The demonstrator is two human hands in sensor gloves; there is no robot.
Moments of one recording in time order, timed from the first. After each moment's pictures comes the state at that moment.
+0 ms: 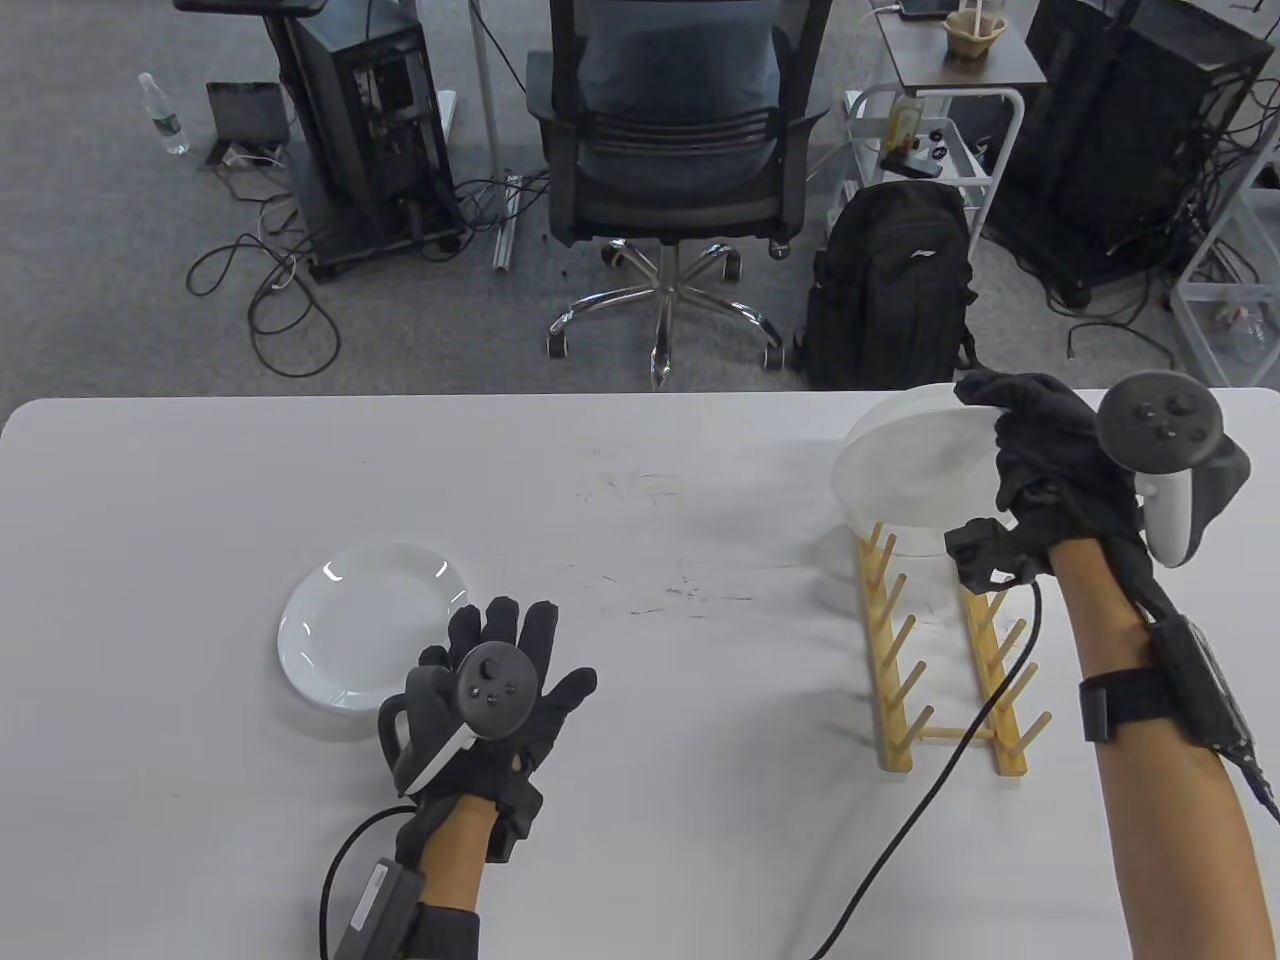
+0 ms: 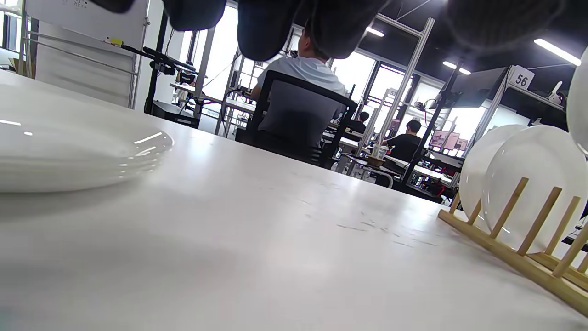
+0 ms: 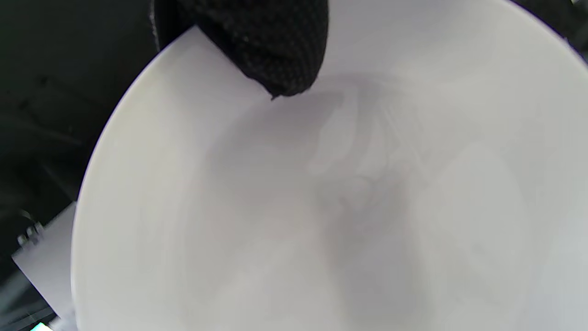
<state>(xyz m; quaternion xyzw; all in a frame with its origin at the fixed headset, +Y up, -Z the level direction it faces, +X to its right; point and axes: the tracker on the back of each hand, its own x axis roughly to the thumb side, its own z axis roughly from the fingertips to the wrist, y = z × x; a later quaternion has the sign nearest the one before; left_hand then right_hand) -0.161 -0.702 -0.302 -0.01 -0.04 0.17 0.98 0.298 -0.518 -0.414 -0.09 -0.18 0.92 0.33</state>
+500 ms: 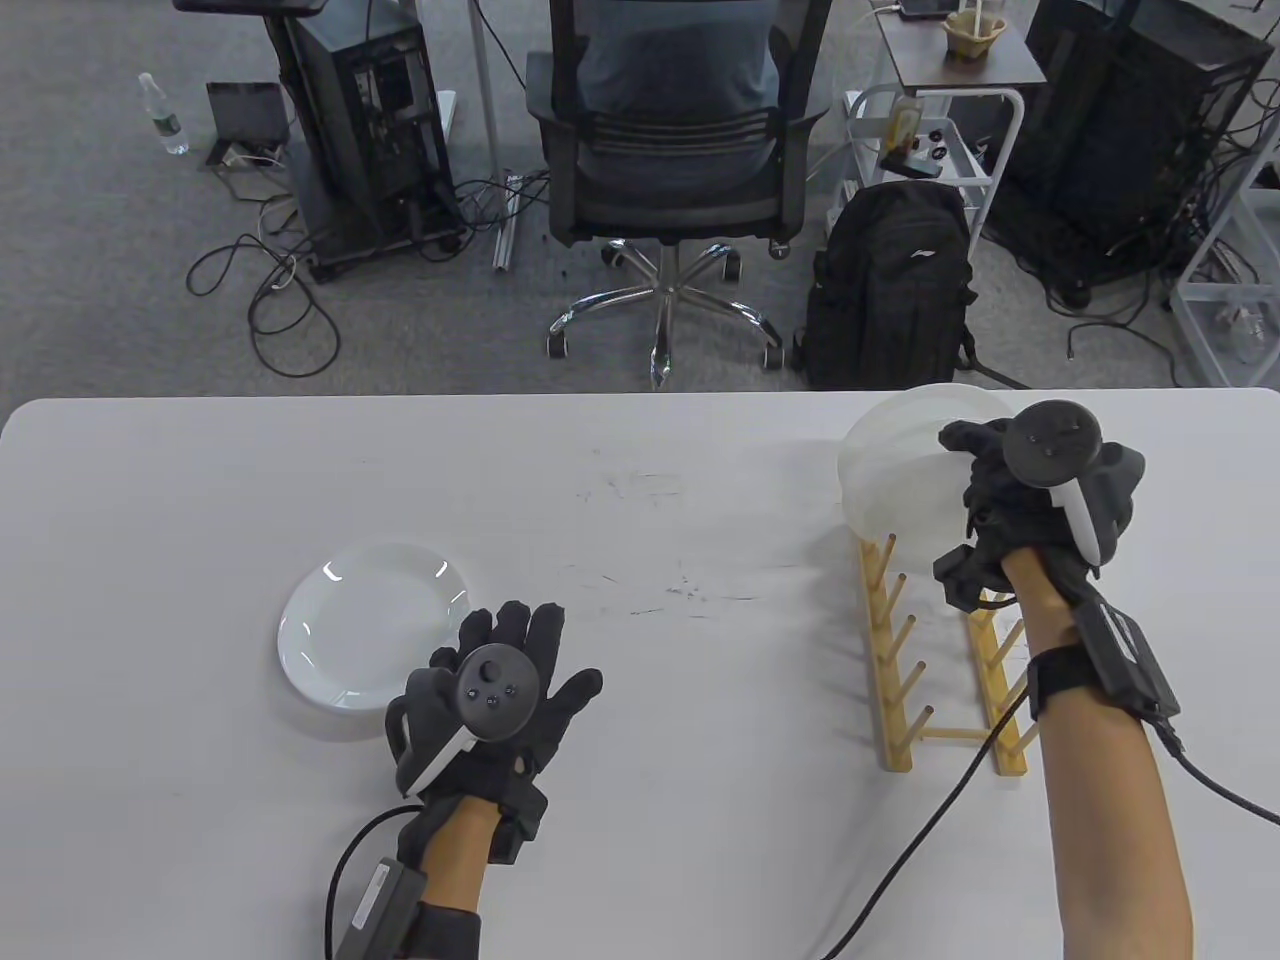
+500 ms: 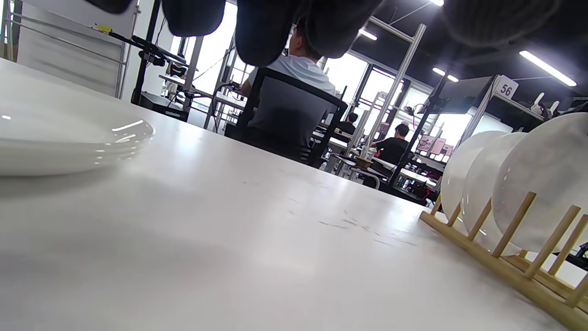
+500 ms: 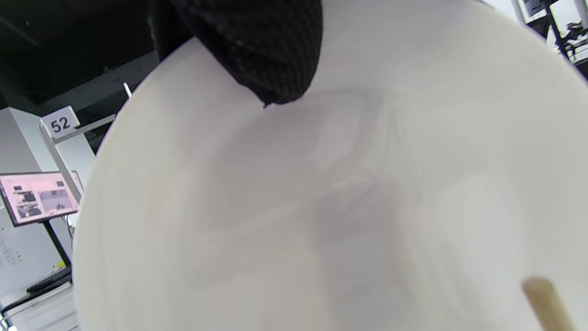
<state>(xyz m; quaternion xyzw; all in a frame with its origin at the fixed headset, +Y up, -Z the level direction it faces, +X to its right) -0.157 -0.706 -0.302 -0.01 -0.06 0.19 0.98 0.297 -0.606 -0.455 -0.11 -0.12 0.96 0.23</state>
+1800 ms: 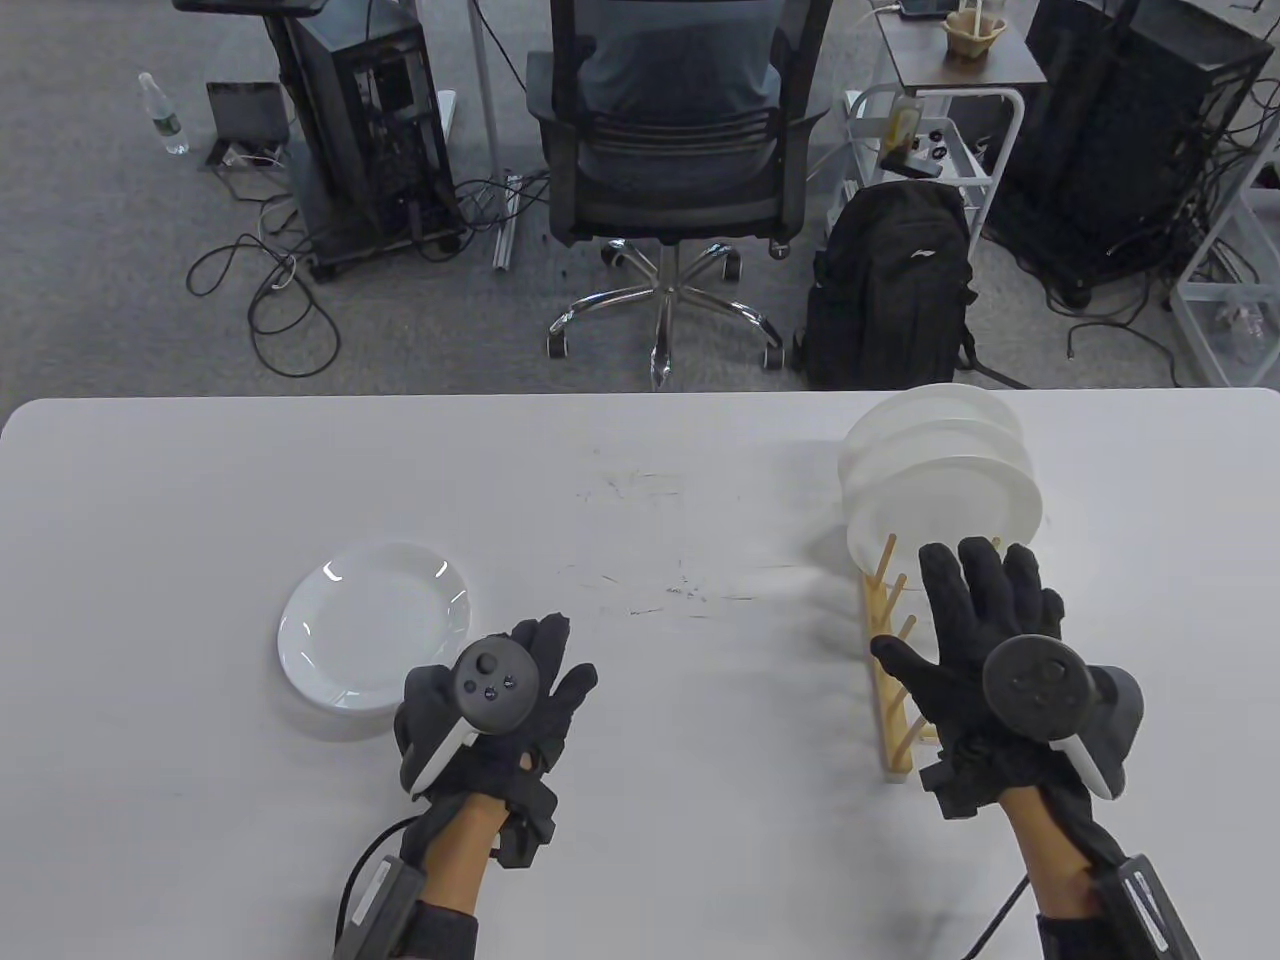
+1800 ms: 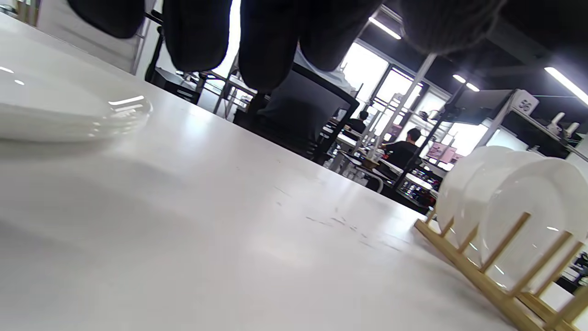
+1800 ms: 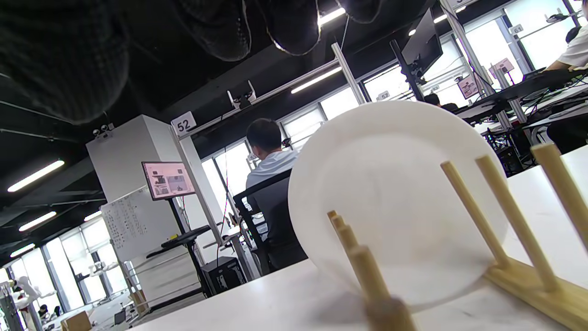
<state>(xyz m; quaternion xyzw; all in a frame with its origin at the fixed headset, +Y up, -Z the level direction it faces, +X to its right) -0.163 -0.700 -0.311 -0.03 -0.02 0.24 0.97 0.261 -0.648 -0.294 0.03 -0.15 0.96 0.23</state>
